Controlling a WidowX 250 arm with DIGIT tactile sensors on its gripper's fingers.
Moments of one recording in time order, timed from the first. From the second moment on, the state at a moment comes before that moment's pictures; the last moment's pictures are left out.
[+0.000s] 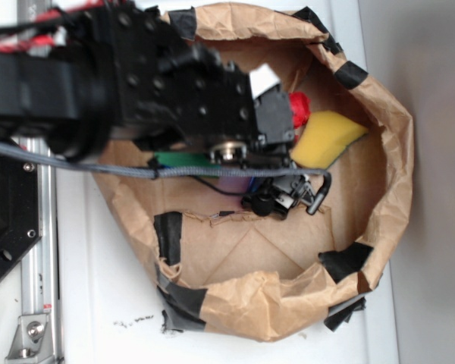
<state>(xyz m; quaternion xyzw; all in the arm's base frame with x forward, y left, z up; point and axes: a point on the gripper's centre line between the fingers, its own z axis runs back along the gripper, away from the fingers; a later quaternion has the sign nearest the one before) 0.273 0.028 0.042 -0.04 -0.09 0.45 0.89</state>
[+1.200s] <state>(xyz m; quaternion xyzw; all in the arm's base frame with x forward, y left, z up) 0.281 -0.057 0.062 -0.10 -0.02 0.39 0.91</state>
